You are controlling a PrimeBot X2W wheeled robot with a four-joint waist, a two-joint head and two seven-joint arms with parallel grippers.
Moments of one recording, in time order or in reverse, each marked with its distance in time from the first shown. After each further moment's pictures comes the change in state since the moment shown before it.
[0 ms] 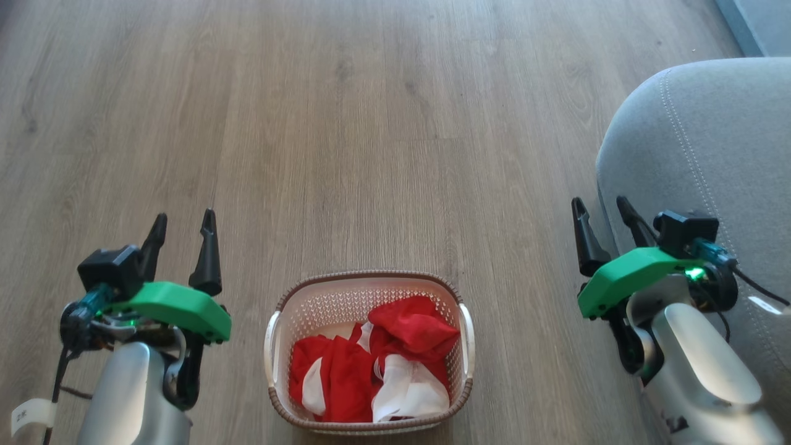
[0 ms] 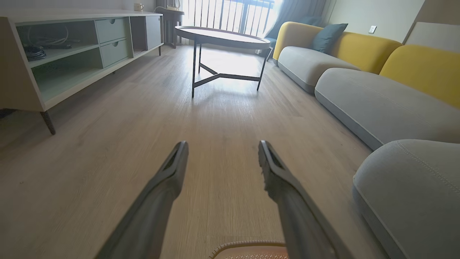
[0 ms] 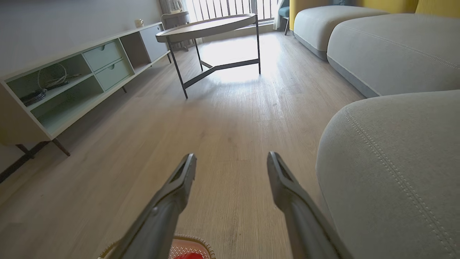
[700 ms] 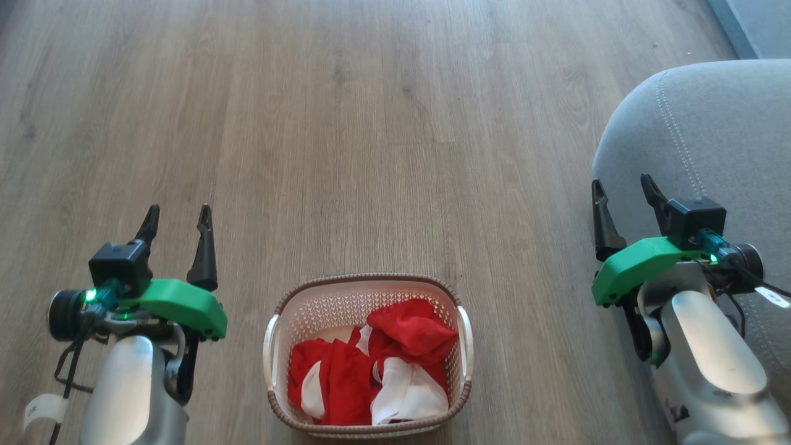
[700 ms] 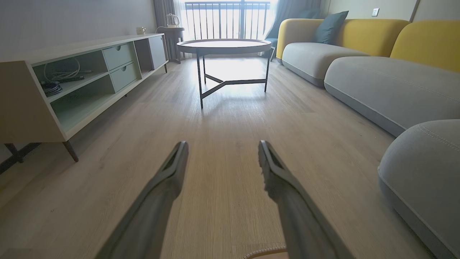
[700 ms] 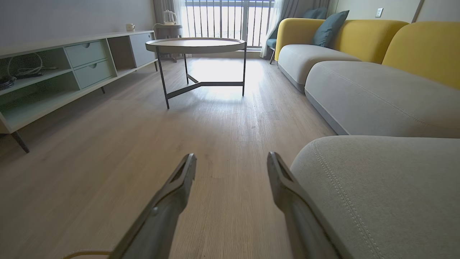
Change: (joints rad) left arm -0.027 -0.011 0.043 0.032 0.189 0.000 -0.045; right arm -0.034 0.005 -0.077 0.030 -0.207 0.000 -0.043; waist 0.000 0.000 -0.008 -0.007
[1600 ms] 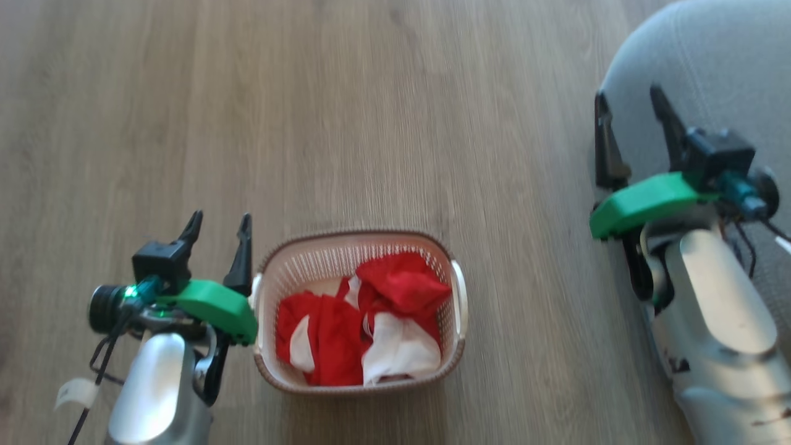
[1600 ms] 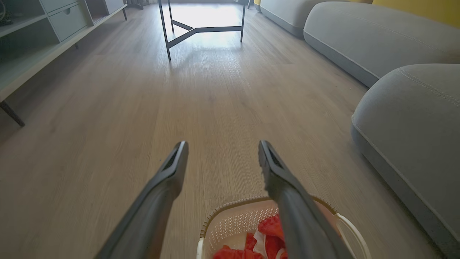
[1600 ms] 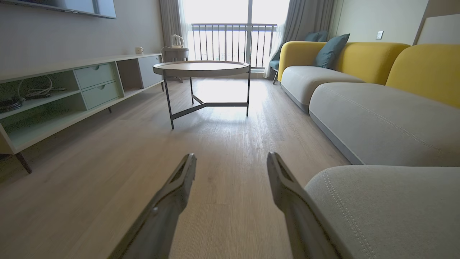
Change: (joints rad) left arm -0.013 -0.005 -0.095 0.062 -0.038 -0.007 0.000; right arm -0.084 0.022 -0.023 -0.145 -0.032 0.000 0.000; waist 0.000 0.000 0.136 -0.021
